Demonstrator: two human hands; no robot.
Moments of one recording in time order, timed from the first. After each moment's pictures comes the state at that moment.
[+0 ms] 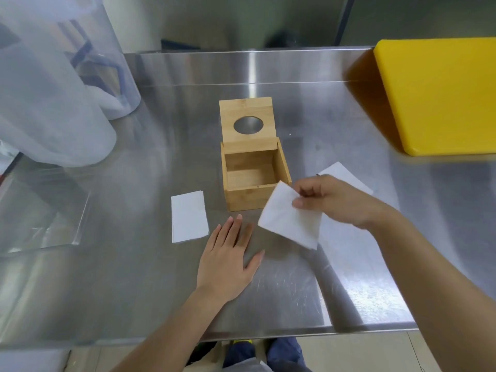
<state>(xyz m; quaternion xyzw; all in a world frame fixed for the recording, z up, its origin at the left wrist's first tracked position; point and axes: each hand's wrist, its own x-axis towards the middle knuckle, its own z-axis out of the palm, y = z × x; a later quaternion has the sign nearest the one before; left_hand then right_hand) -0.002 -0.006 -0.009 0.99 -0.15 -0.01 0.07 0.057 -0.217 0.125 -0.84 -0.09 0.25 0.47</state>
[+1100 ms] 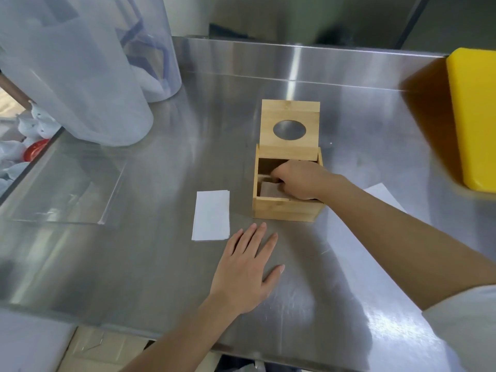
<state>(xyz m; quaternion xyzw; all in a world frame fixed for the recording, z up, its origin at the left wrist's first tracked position) -0.002 -0.008 -0.010 0.99 -0.14 -0.03 0.09 0.168 -0.133 0.081 -0.94 -0.28 0.21 0.04</state>
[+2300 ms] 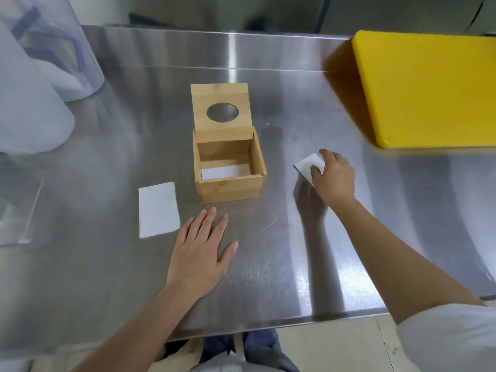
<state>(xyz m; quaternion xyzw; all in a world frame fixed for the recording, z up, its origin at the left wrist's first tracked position) -0.002 -0.008 -0.009 0.99 -0.14 -0.01 0.07 0.106 -0.275 0.036 -0.97 0.15 -0.06 0.17</state>
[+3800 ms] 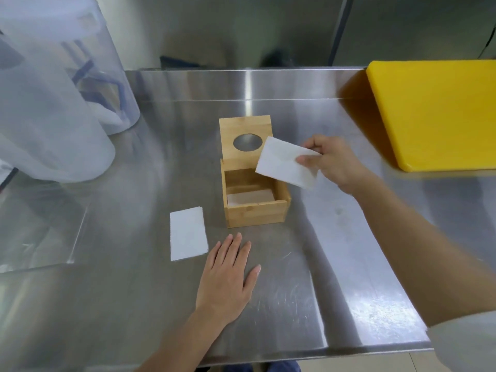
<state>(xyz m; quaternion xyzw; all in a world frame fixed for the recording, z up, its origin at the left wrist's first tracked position) -0.004 -0.006 -0.005 0.98 -0.14 -0.04 0.10 0.137 -0.222 0.131 -0.86 0.02 0.04 0.50</state>
